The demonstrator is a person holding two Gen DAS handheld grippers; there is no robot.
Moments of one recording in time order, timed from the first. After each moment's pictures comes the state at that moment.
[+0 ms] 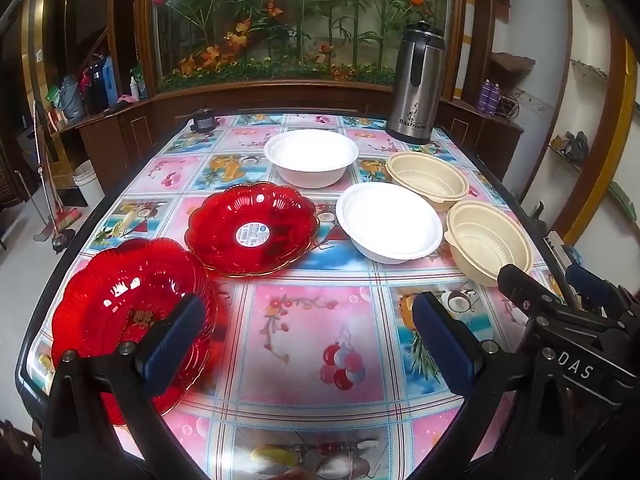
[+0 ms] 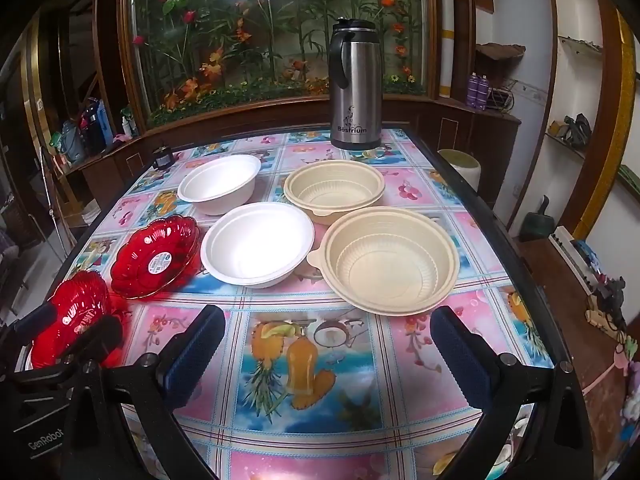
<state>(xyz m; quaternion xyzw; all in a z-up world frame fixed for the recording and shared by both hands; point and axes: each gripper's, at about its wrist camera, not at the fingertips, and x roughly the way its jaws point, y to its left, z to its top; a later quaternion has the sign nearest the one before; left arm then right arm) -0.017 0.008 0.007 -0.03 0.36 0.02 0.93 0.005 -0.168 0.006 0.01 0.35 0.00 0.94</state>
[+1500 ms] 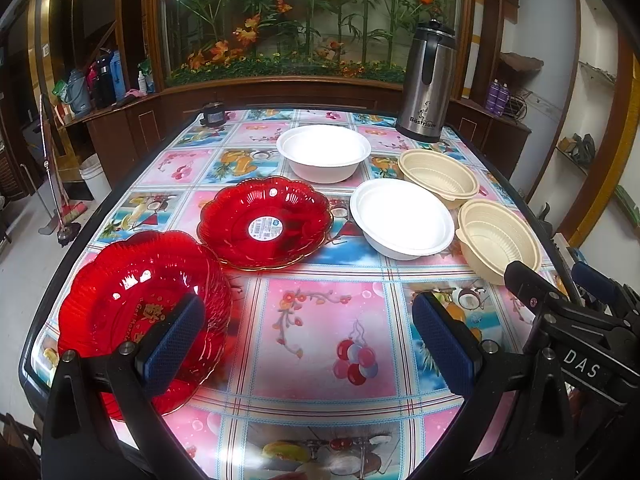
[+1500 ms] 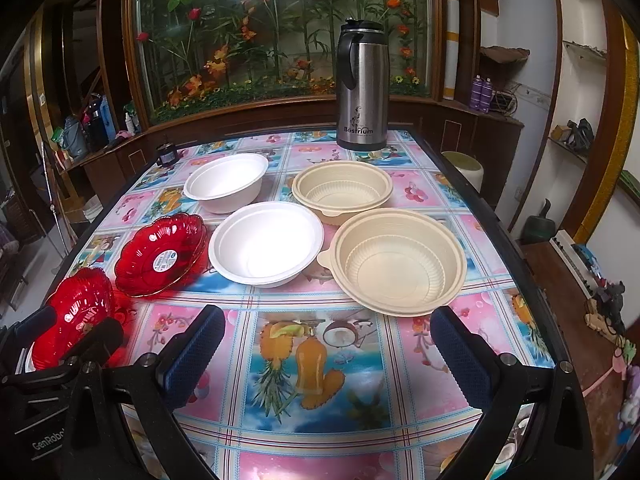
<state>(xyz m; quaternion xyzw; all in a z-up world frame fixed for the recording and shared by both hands) -0.019 0.019 0.004 -0.03 0.37 0.03 0.93 0.005 -0.165 0.006 0.00 0.35 0.01 0.94</state>
